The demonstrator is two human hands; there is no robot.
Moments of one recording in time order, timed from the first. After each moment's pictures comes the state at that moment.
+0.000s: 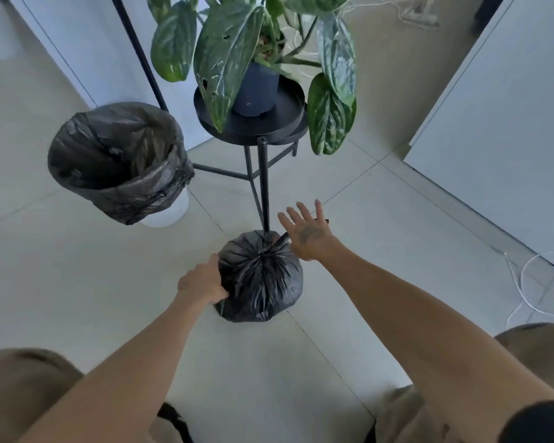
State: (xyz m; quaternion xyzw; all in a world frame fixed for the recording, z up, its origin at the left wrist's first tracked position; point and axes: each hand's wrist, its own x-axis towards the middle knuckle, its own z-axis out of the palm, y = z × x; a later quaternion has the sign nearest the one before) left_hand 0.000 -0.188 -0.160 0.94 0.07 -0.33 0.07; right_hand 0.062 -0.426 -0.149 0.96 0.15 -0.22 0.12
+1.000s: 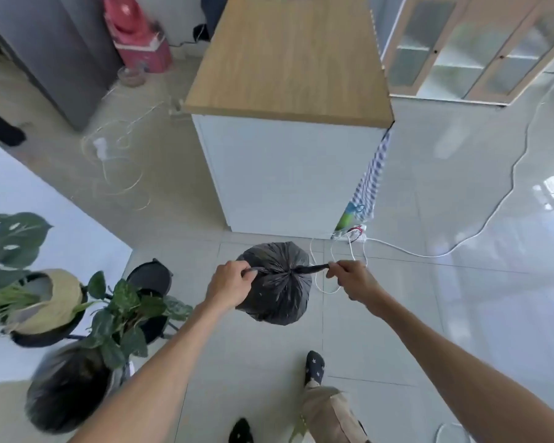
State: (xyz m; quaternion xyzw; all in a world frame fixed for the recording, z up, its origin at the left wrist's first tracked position) left_hand -0.002 -0.516 0.466 0.87 -0.30 -0.32 0.21; right_hand -0.214 -0.699 0.460 0.70 -0.50 -0.02 -0.51
